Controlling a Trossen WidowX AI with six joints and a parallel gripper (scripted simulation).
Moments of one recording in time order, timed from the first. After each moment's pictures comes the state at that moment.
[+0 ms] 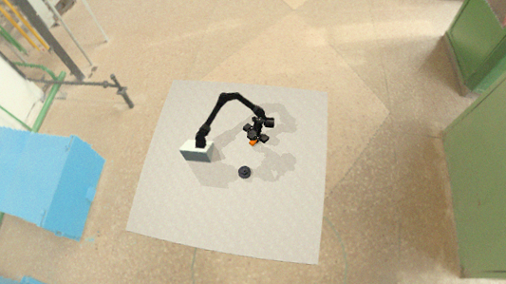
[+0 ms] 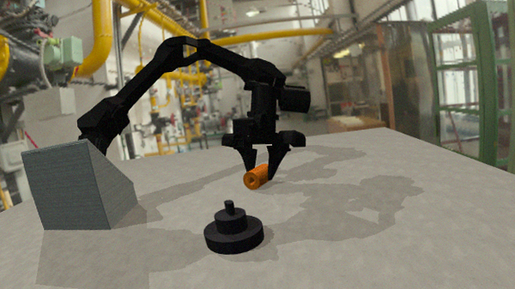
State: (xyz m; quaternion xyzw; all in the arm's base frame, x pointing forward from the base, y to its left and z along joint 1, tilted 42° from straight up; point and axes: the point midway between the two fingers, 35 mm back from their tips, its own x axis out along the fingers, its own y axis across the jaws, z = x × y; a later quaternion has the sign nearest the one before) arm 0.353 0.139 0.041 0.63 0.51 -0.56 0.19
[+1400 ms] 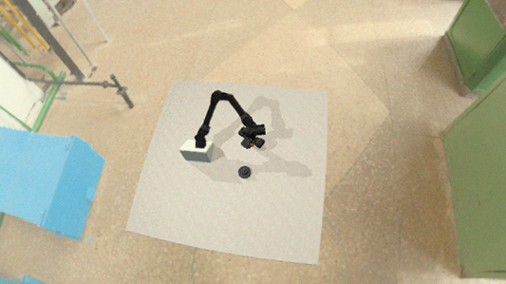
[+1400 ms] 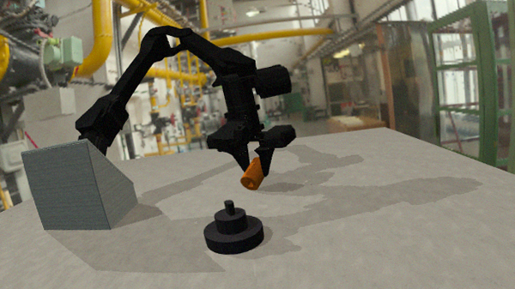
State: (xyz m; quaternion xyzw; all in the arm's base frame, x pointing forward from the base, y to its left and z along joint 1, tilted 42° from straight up) arm 0.339 0.111 0.033 0.74 0.54 -0.40 0.06
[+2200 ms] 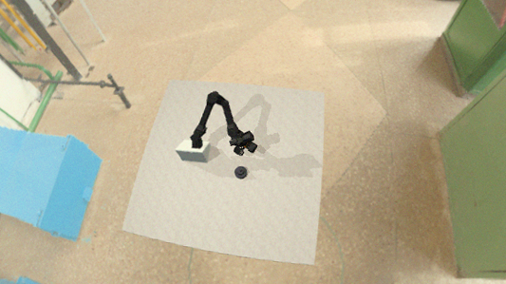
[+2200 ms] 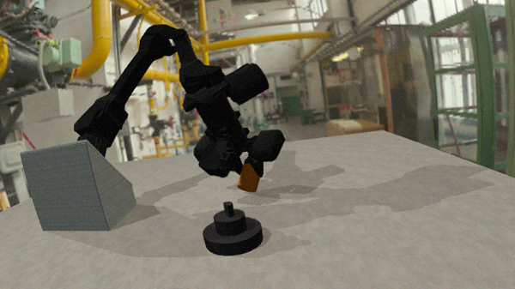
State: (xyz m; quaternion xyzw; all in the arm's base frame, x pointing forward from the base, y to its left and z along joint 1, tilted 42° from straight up) arm 0.327 0.095 0.022 0.81 0.54 -0.24 -0.03
